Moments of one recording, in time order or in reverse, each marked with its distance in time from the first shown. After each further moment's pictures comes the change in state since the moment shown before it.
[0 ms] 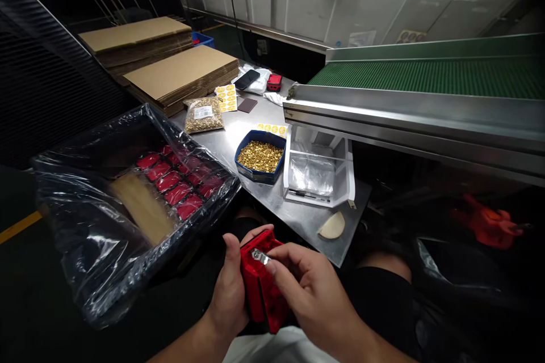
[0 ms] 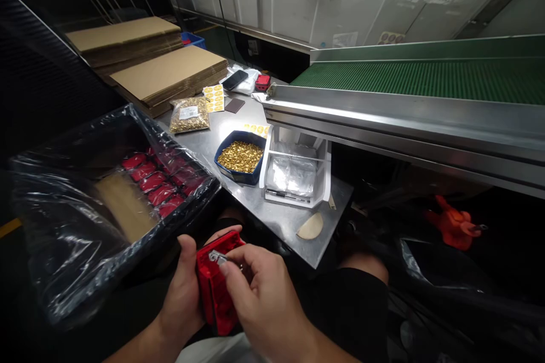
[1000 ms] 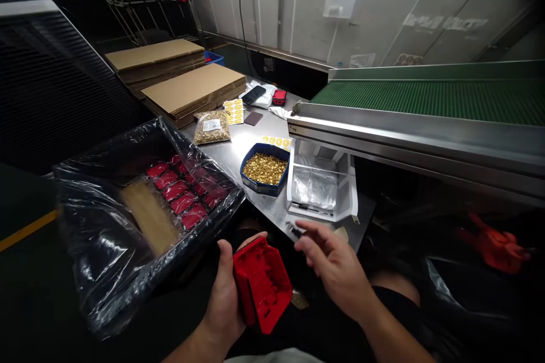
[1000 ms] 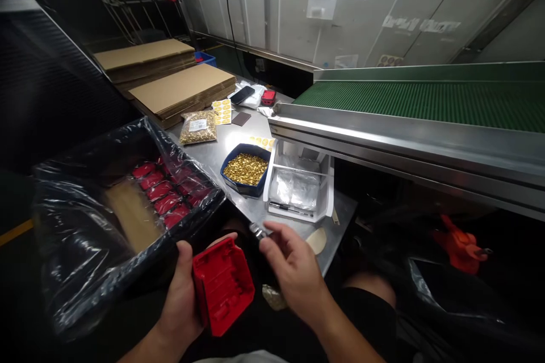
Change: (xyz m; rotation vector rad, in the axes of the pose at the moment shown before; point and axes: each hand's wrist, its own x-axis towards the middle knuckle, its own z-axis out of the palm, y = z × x) left_hand 0.005 0.011 -0.006 -0.106 0.098 -0.008; right_hand 0.033 0.018 -0.051 -0.111 0.164 -0.141
